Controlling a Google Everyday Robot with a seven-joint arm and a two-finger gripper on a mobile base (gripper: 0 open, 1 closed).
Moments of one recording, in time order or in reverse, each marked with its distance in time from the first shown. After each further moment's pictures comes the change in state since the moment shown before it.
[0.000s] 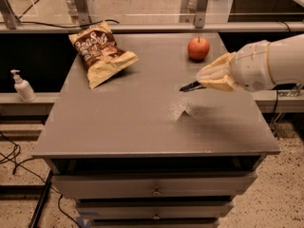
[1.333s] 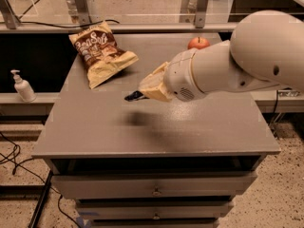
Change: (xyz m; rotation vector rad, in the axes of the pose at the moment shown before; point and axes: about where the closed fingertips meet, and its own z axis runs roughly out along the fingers) arm -0.095 0.064 0.085 -0.065 -0.008 0.140
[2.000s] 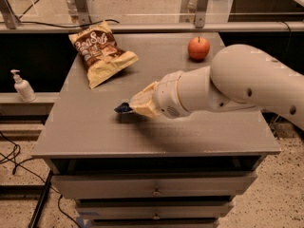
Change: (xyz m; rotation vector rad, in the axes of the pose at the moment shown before) arm 0.020 0.026 0.046 -0.050 -0.036 0.068
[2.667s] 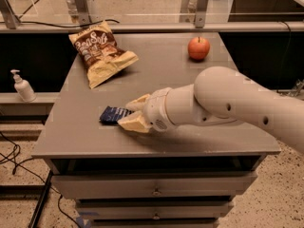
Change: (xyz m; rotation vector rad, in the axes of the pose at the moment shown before) arm 0.023 0.019 0.041 -0.046 -0.015 0.072
